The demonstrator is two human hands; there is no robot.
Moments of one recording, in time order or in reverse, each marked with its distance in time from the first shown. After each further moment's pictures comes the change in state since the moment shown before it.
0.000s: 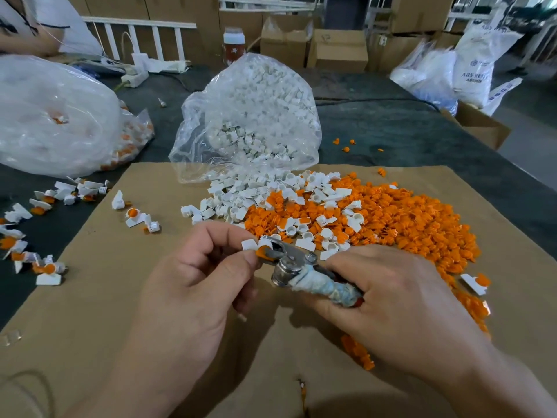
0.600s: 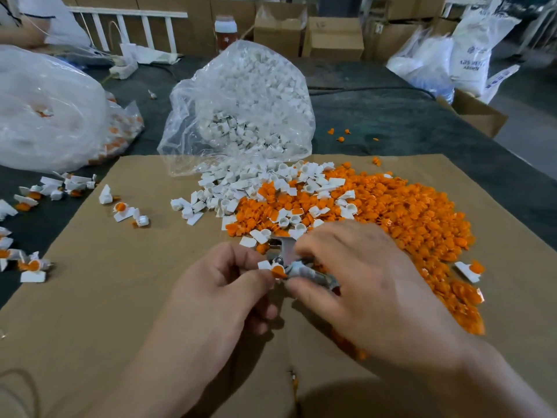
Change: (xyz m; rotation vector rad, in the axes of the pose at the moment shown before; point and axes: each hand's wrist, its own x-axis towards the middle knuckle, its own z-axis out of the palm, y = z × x) left_hand -0.006 -0.007 0.016 0.138 -0.076 -0.376; right_hand 0.007 -0.005 0.008 -0.040 0.059 -0.081
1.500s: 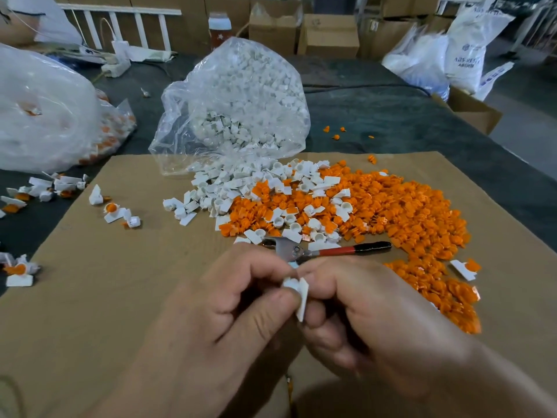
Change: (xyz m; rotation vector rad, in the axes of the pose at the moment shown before) left_hand -0.009 -0.012 -0.012 0.230 -0.164 0.611; right_hand -0.004 -0.016 -0.008 1.418 -0.479 0.568
